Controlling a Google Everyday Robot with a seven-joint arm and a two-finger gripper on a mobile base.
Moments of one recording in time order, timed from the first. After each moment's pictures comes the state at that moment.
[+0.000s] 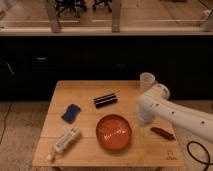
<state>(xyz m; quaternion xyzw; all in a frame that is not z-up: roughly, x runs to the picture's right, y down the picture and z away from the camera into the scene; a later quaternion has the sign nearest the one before) 0.183 0.186 0.749 -0.30 -0.03 -0.05 0.95</state>
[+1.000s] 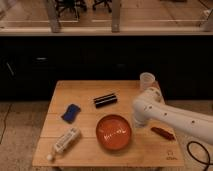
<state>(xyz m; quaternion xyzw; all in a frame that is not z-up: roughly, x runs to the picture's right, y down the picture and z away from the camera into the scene) 0.167 0.205 0.771 -0.31 -0.03 -0.05 0.95</state>
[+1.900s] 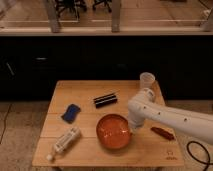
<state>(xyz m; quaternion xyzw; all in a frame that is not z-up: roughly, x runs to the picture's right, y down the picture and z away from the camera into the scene) 0.147 0.213 0.779 -0.33 -0.03 -0.06 0.94</state>
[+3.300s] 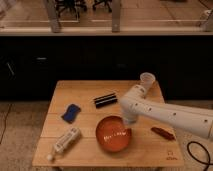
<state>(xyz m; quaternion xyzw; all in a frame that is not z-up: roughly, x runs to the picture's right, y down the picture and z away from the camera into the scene) 0.119 0.196 0.797 -0.32 -0.04 -0.09 0.94</state>
